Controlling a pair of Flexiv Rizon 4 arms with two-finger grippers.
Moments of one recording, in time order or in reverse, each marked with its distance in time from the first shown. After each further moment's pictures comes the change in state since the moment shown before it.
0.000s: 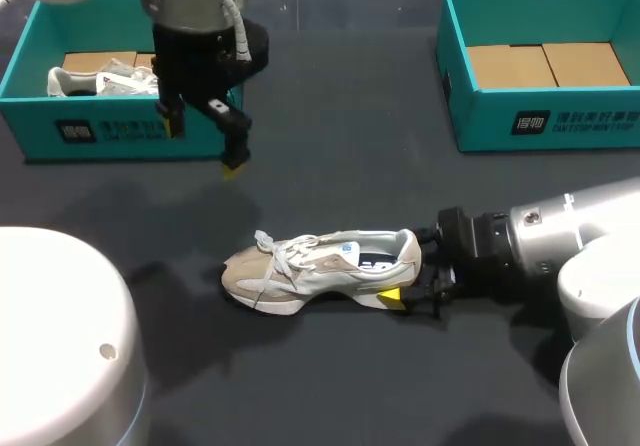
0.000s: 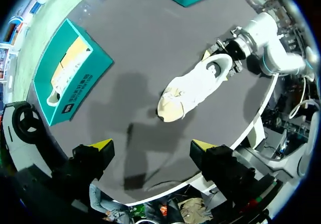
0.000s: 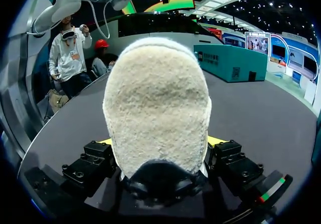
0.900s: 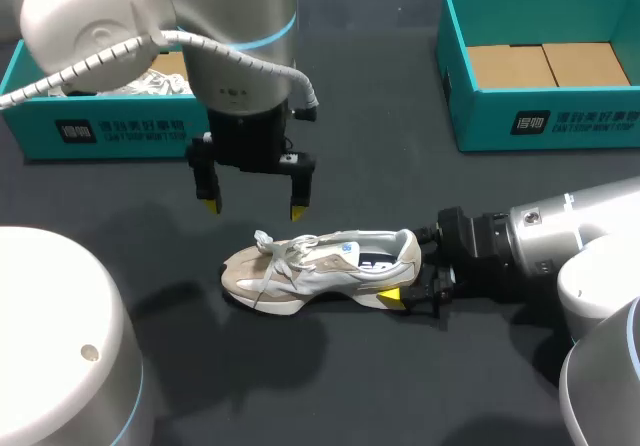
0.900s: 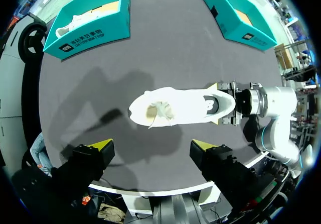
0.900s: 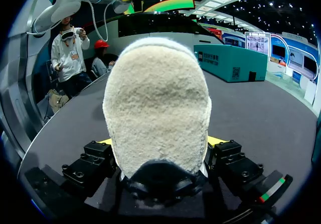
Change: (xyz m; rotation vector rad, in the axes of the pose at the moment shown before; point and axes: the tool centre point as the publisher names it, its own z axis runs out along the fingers) left arm 0.085 -0.008 0.043 0.078 0.050 -0.641; right arm 0.000 0.000 0.000 0.000 0.000 0.000
